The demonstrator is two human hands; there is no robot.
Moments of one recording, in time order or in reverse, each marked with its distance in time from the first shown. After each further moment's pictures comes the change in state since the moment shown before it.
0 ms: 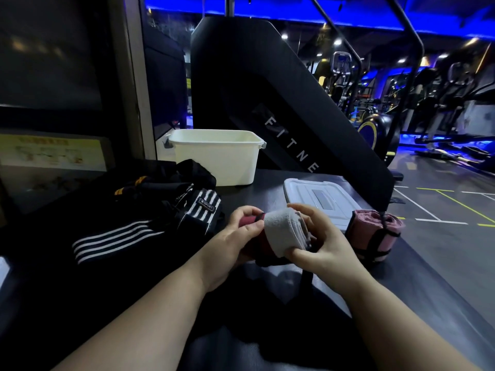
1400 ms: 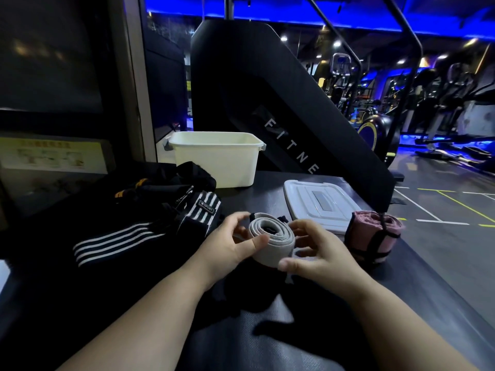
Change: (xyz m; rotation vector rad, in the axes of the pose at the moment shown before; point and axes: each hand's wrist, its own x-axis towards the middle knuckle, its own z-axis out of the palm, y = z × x) left_hand 0.006 -0.007 -0.015 0.503 0.159 0.044; right_hand 0.003 0.010 -0.010 -0.364 -0.047 0.029
